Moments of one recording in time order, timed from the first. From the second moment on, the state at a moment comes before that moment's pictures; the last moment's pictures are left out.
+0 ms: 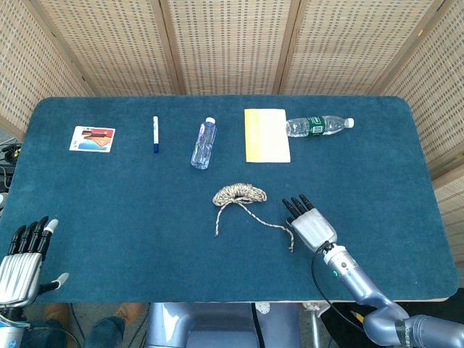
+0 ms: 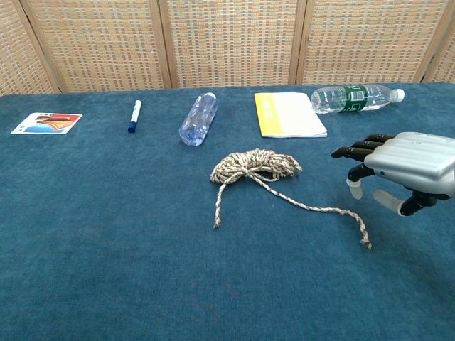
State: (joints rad) left arm 0.01 -1.17 0.01 -1.83 1.52 1.53 0.36; right arm 0.58 -1.42 0.08 -1.53 -1.31 0.94 -0.64
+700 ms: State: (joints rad) left arm 0.01 -1.17 0.01 -1.83 1.51 1.52 0.35; right arm 0.59 -1.62 0.18 -1.52 -1.01 1.01 -0.58
